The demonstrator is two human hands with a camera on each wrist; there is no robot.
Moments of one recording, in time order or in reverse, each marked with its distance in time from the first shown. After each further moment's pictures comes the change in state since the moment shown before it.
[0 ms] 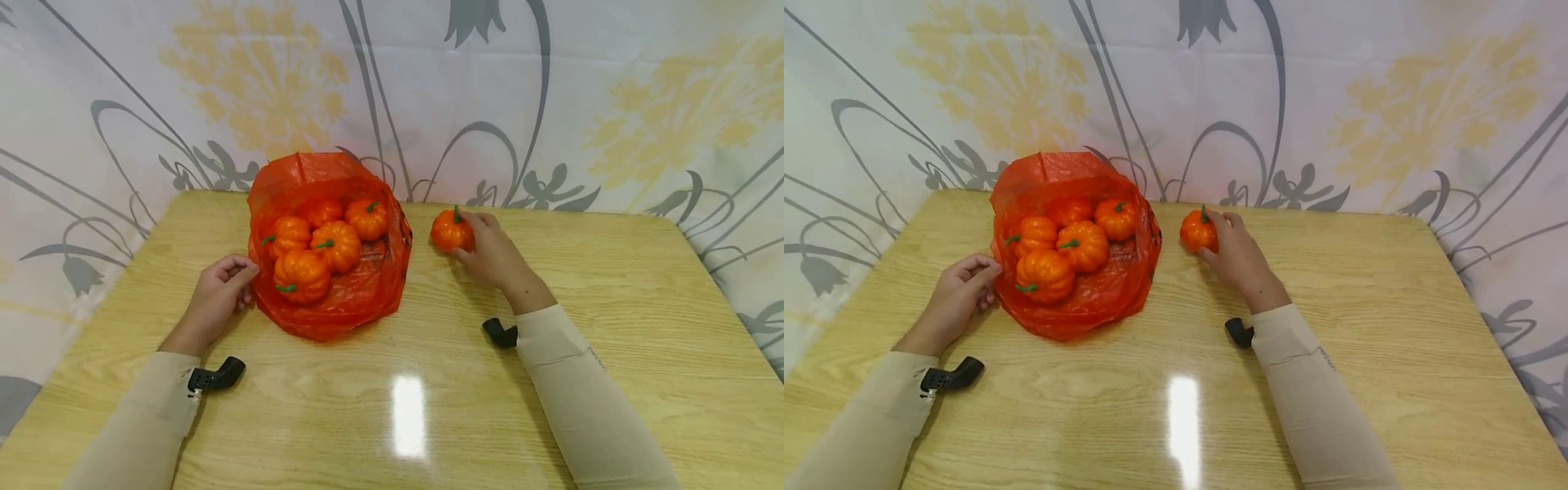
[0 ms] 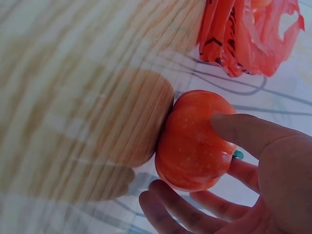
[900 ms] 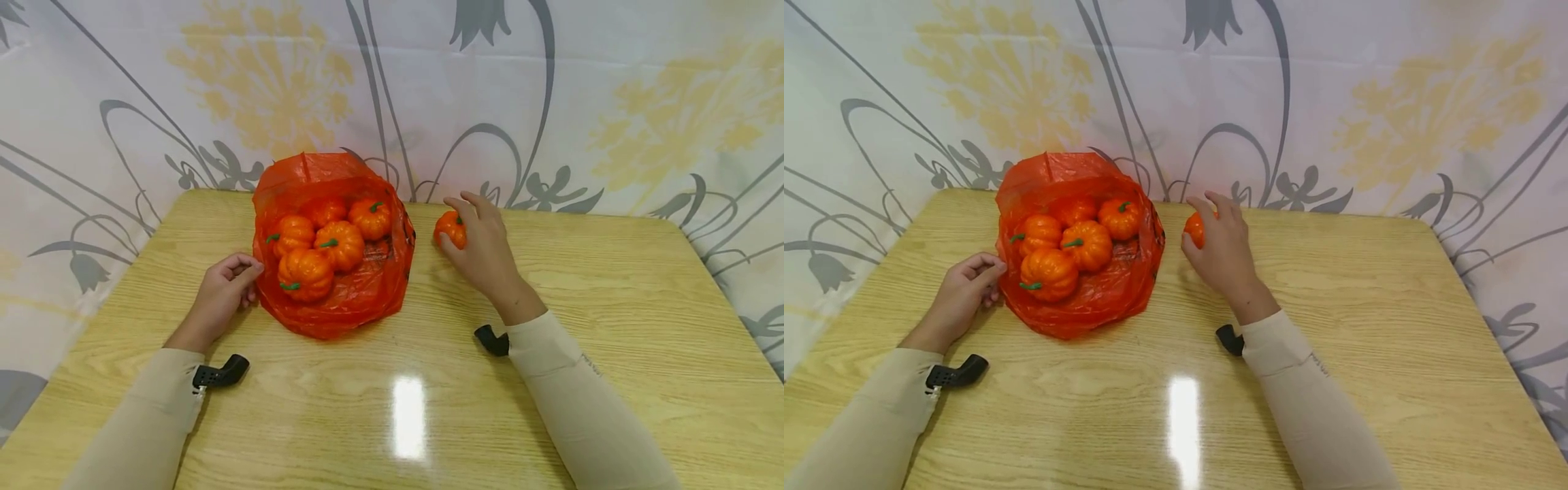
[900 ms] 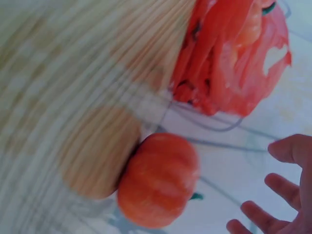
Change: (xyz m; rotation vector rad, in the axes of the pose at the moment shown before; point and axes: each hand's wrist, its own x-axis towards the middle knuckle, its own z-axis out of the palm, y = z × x) left_hand -0.001 0.002 0.002 0.033 0.009 -0.013; right_hand -0.011 -0.035 0.006 0.046 0.335 -0.180
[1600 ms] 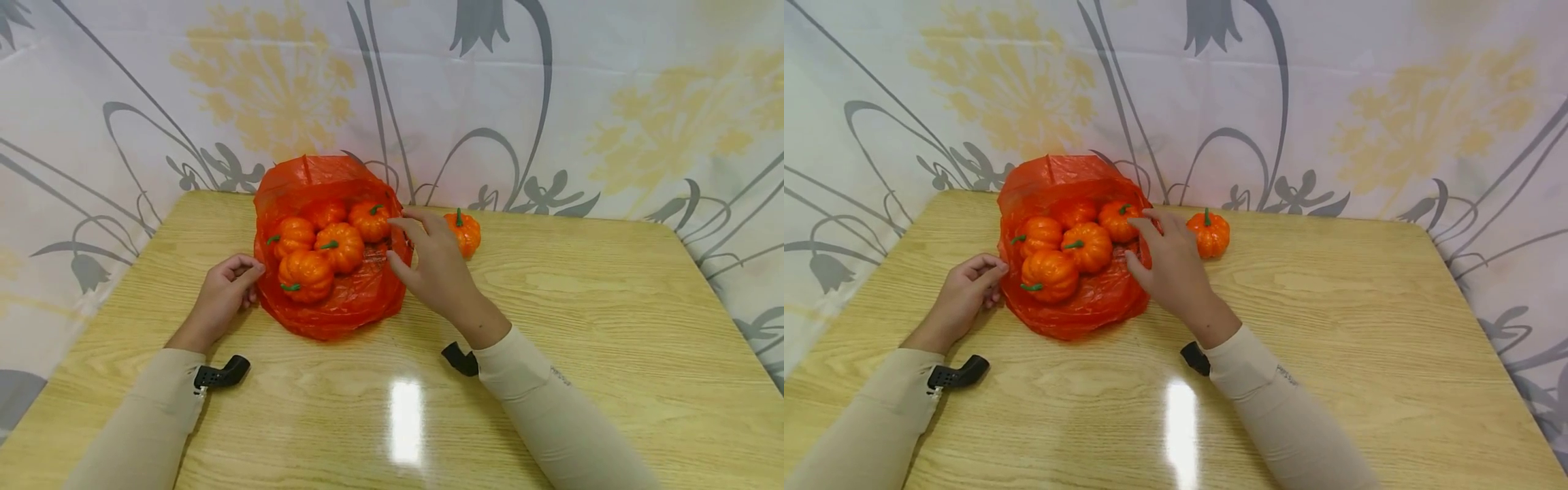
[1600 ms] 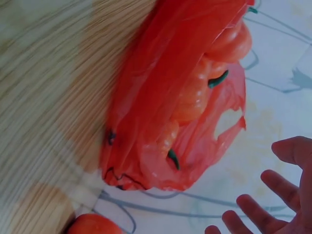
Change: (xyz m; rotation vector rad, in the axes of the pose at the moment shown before) left_hand 0.001 -0.001 0.000 -0.004 -0.004 0.000; right_hand -0.013 -0.065 0.020 0.084 0.052 -0.265
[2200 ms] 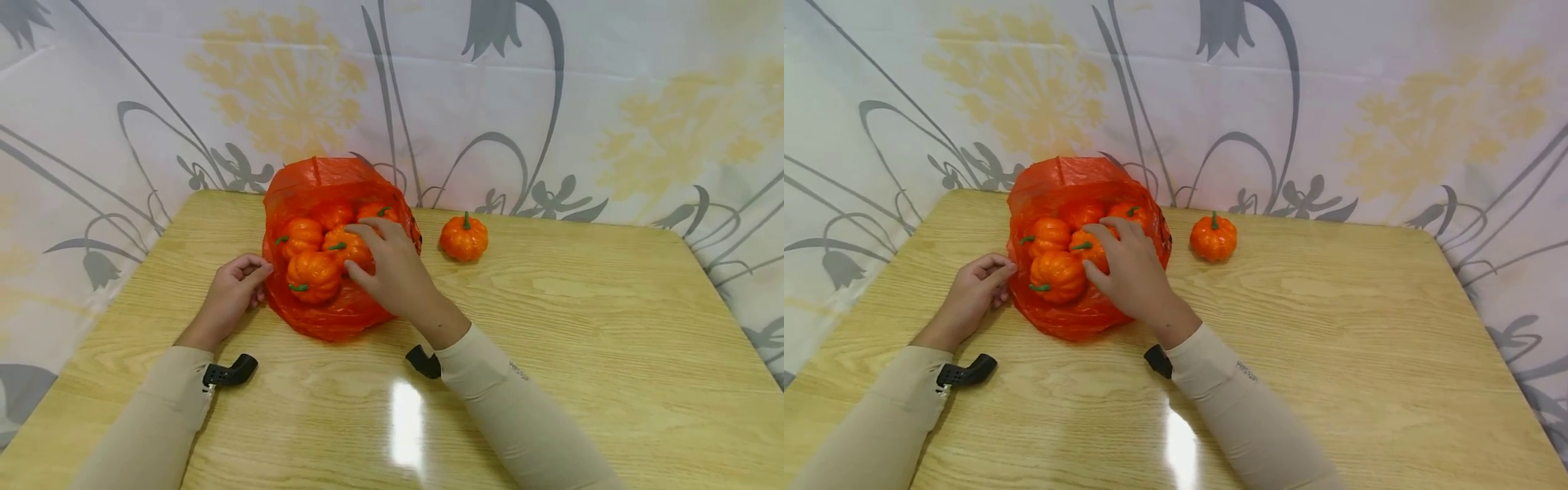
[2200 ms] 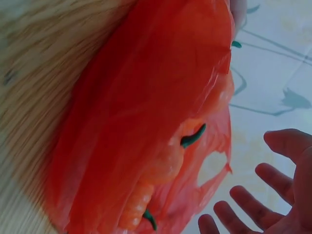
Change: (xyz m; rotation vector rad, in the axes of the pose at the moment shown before) left_hand 0.001 -0.002 -0.001 -0.014 0.002 0.003; right_hand 0.020 -0.040 0.034 0.036 -0.177 0.006
